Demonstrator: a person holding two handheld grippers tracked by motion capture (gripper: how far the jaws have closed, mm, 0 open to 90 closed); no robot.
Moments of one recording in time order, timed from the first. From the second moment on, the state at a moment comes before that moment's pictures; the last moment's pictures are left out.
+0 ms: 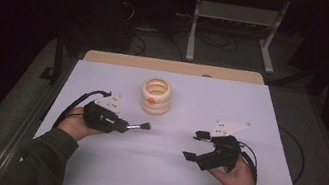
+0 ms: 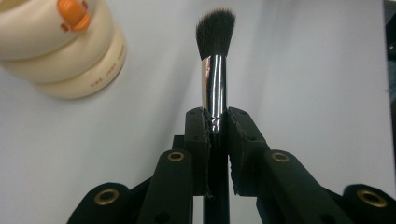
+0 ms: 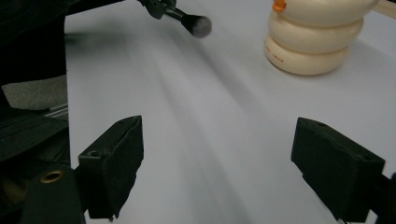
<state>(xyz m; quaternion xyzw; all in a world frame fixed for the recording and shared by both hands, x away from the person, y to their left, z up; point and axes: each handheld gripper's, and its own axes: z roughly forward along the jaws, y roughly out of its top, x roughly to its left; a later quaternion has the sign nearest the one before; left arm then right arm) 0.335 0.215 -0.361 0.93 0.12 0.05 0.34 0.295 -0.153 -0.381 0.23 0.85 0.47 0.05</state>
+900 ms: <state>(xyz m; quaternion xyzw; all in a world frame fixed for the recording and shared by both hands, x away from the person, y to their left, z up) 0.296 0.178 -0.351 0.92 0.03 0.04 0.38 0.310 -0.089 -0.356 0.12 0.88 0.45 -0.02</state>
